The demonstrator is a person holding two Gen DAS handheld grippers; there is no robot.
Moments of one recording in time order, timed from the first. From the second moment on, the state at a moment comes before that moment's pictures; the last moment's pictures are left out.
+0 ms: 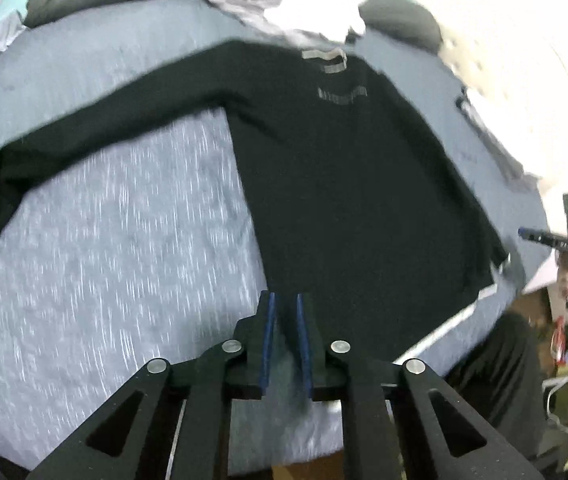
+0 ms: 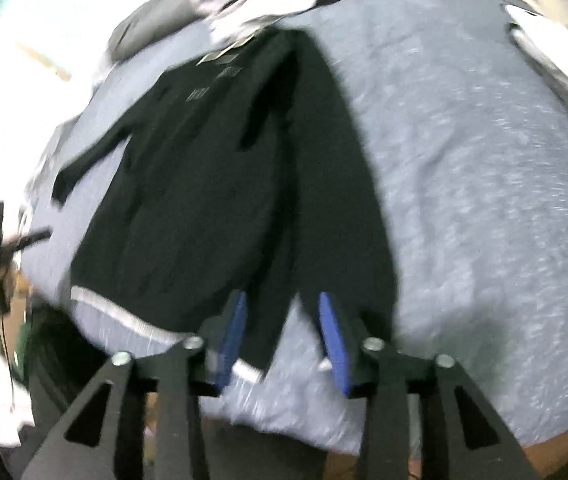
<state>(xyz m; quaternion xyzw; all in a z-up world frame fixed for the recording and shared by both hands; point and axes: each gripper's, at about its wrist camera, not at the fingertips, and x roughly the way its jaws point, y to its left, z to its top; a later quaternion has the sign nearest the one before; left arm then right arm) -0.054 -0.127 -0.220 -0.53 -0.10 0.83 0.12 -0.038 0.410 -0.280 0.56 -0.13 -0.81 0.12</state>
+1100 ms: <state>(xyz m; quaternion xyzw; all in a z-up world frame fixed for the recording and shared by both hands) -0.187 -0.066 -0.305 -0.43 -0.18 0.88 0.12 -0.132 0.431 -0.289 0.56 0.02 -0.83 0.05</state>
